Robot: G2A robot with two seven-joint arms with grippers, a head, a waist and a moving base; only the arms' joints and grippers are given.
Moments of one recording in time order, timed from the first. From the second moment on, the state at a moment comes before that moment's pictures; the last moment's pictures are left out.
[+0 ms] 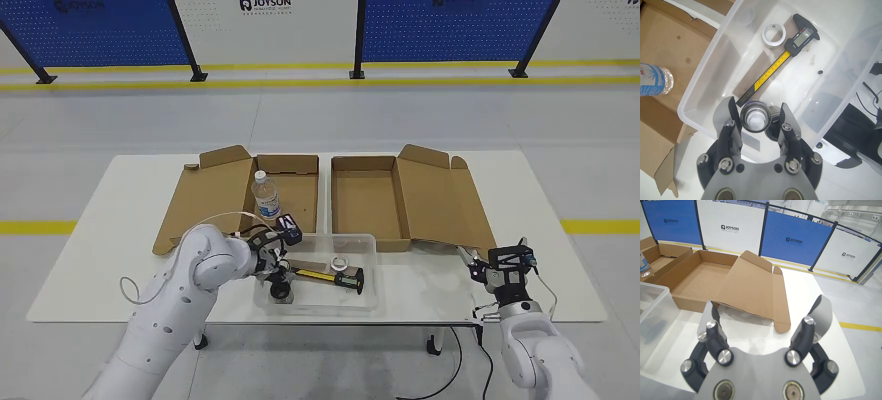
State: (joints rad) left arm 1.04 -1.15 -1.12 -1.53 0.93 -0.61 -1.17; right arm -1.73 -1.15 1.60 -1.80 -1.33 0.00 0.00
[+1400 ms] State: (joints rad) left arm 0.99 -1.12 -1.06 -1.50 0.90 -0.59 -1.11; right arm -1.73 -1.15 1.60 -1.80 -1.33 0.00 0.00
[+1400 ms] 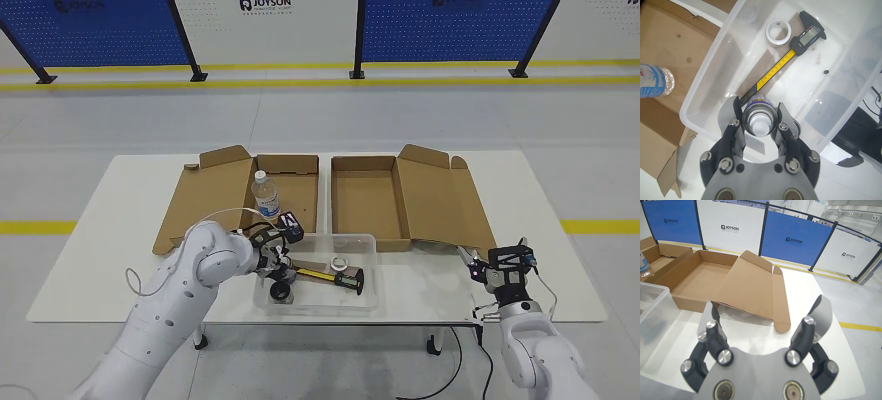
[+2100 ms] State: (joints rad) left arm 1.02 -1.00 -1.07 -1.80 0.63 -0.65 -1.17; right arm -1.73 -1.15 1.60 -1.80 -1.33 0.00 0.00
